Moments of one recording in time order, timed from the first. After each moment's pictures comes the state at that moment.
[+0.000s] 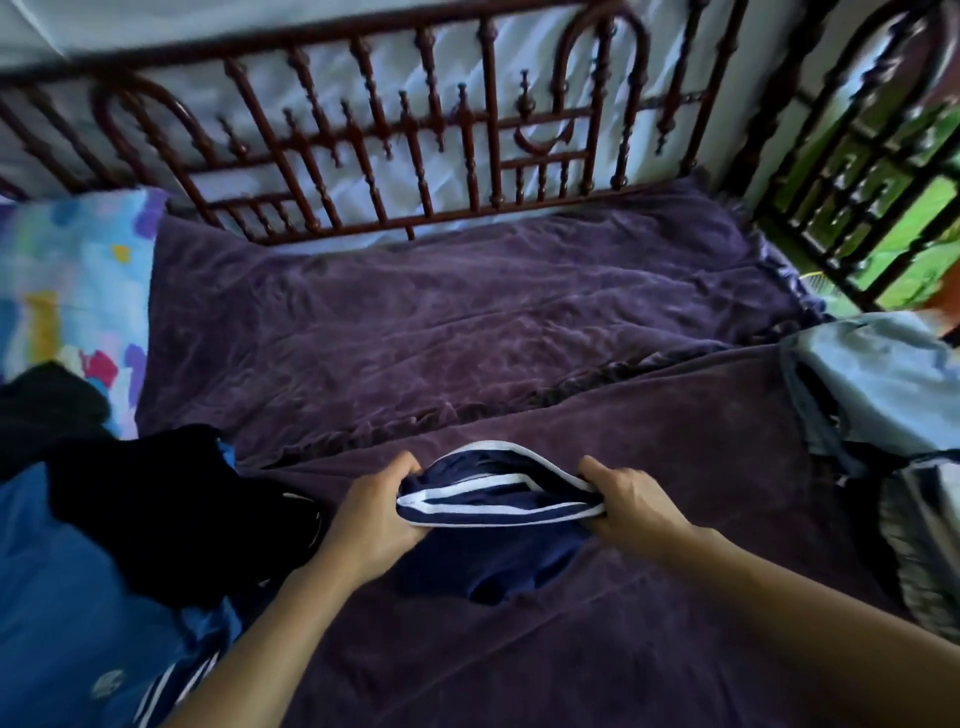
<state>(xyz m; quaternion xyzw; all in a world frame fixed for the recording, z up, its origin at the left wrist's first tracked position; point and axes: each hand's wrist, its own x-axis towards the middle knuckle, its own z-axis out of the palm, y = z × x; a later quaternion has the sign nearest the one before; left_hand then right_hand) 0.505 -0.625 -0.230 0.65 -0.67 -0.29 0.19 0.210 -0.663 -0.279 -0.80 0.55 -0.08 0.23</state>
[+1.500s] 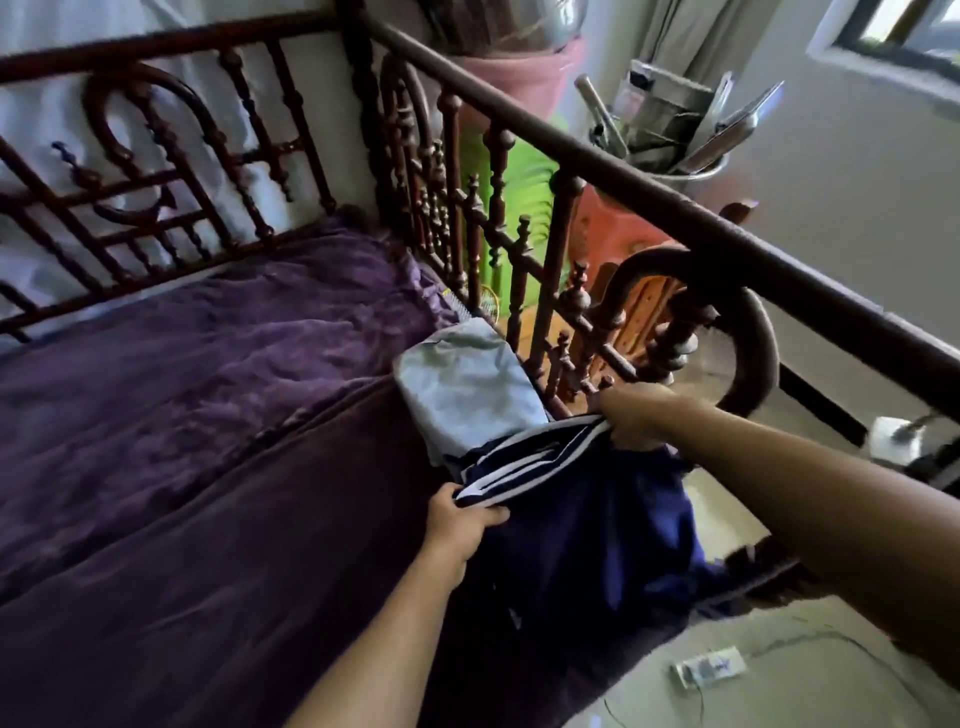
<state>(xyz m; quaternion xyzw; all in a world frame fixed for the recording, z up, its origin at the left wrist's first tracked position) -0.156 -0.652 -0.271 0.61 -0.43 -0.63 0.24 -0.400 -0.670 -0.174 -0.67 0.69 0.21 0.15</state>
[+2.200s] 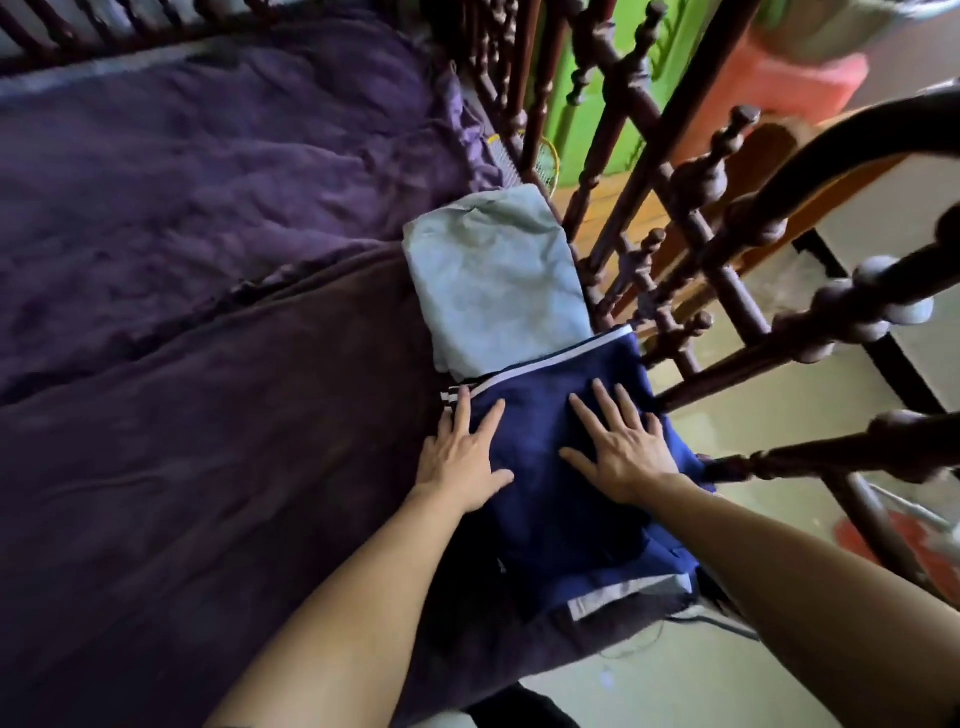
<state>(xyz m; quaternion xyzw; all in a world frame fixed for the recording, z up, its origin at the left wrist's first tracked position) -0.178 -0.705 -0.401 0.54 -0.77 -0.30 -0.16 -0.402 -0.662 -0.414 -0.67 0.70 0.18 0.19</state>
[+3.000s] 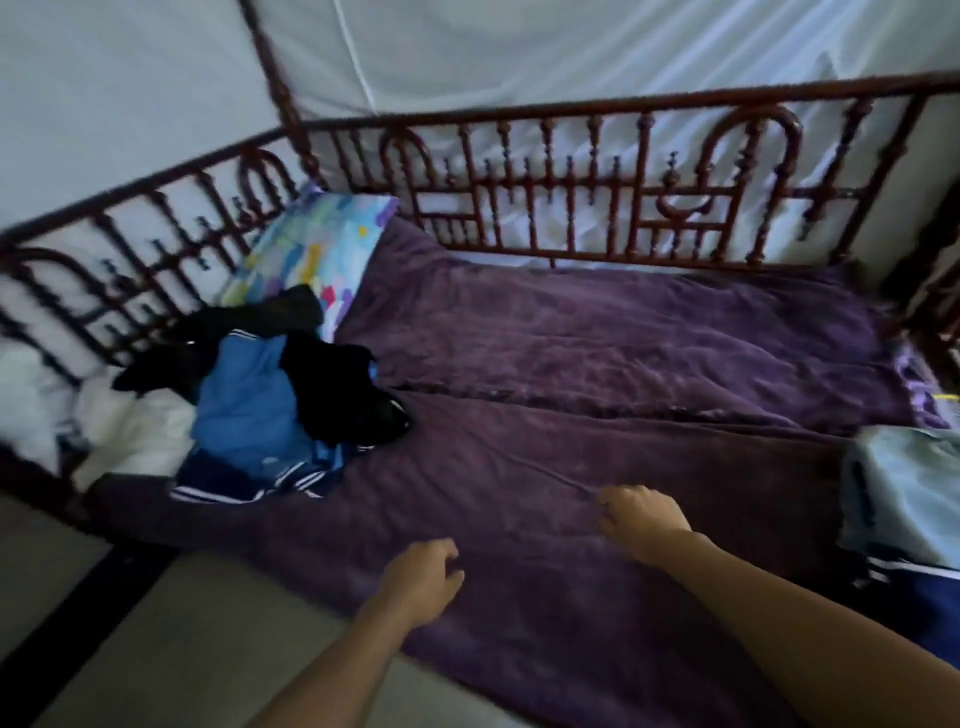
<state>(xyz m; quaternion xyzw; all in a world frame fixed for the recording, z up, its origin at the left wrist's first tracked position) 0.303 -0.404 -0.221 0.84 -0.47 -0.27 0.05 0.075 -0.603 -0.241 -0.88 0.43 0.09 0.16</state>
